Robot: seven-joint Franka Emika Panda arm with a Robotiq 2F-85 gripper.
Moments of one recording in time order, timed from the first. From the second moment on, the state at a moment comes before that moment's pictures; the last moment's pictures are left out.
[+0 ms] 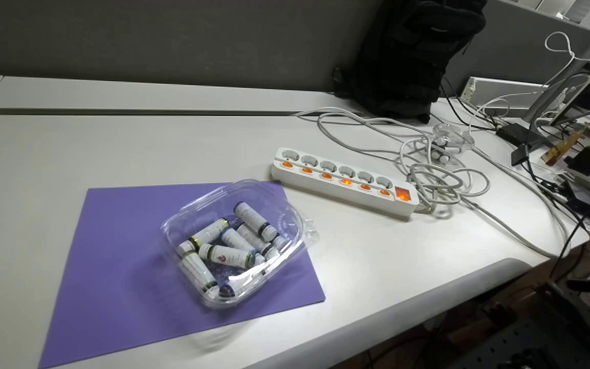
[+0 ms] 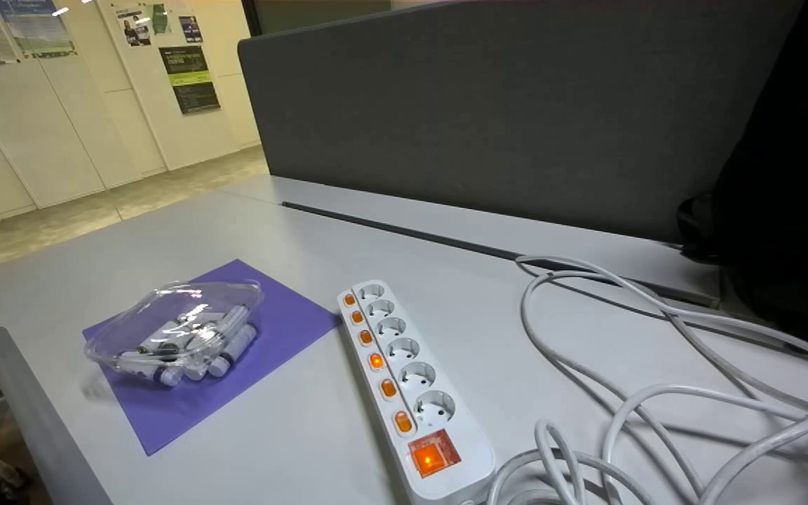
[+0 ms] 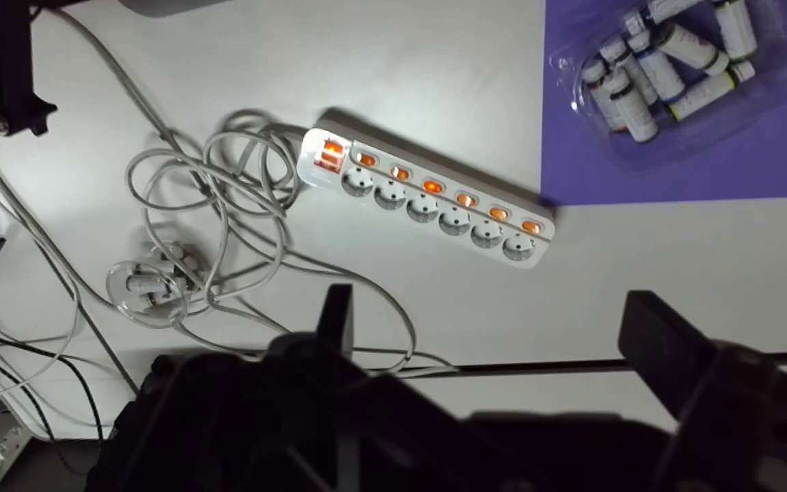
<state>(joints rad) -0.08 -0.78 0.20 -2.53 -0.08 1.94 0.33</state>
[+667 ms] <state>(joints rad) -0.28 -0.46 0.15 -2.63 -0.12 2.42 0.44</state>
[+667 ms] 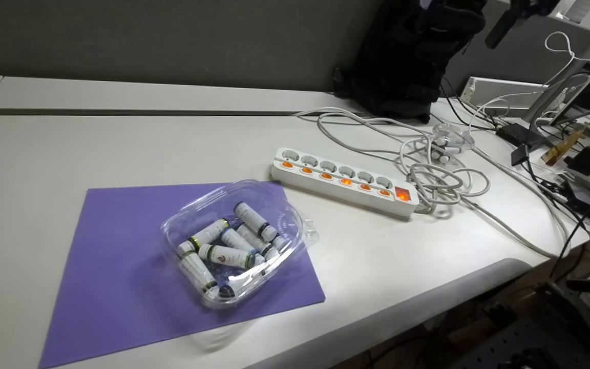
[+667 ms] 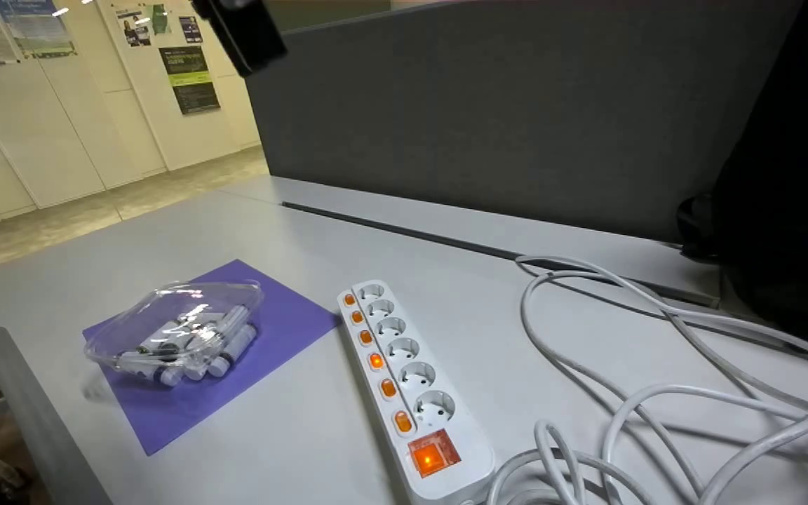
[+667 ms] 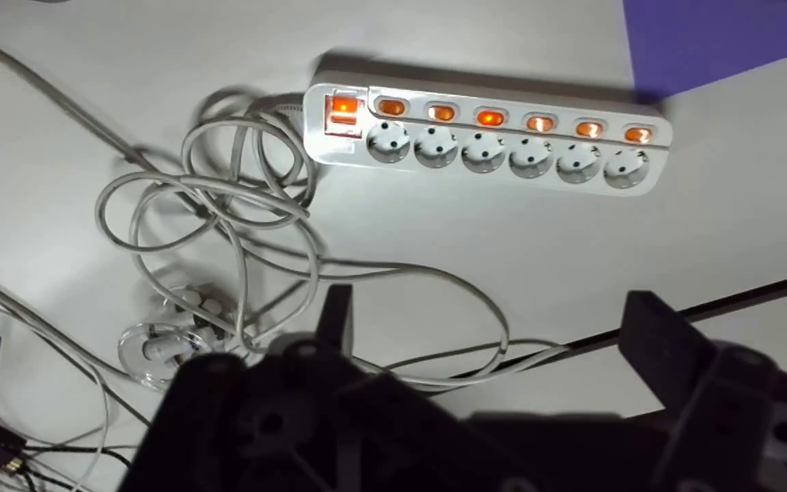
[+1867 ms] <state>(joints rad) -0.17 0.03 0.03 -2.52 -0.17 2.65 0.46</state>
